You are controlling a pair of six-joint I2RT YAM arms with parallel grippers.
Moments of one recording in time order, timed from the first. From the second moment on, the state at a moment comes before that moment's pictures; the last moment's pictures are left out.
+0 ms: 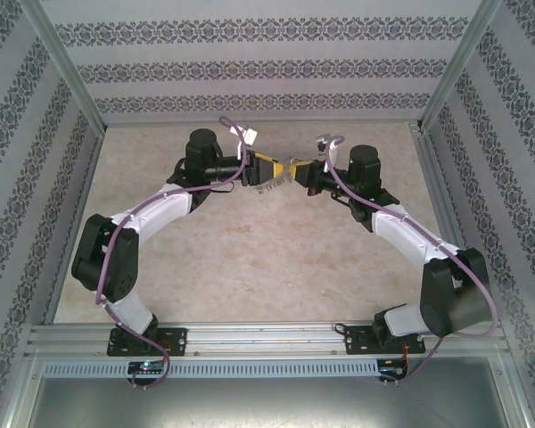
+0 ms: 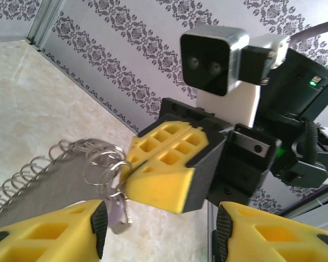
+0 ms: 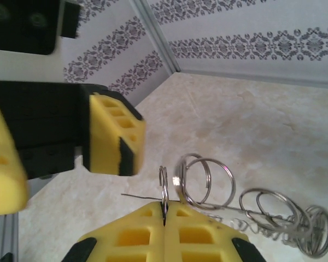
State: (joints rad) left arm -0.40 1.69 1.20 0.35 0.94 -0.55; right arm 0.29 1.41 0.91 0.26 -0.73 0.33
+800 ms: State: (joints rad) left arm -0.41 1.70 1.22 0.33 0.95 -0.53; right arm 0.29 1.41 0.91 0.27 -0.85 0.34
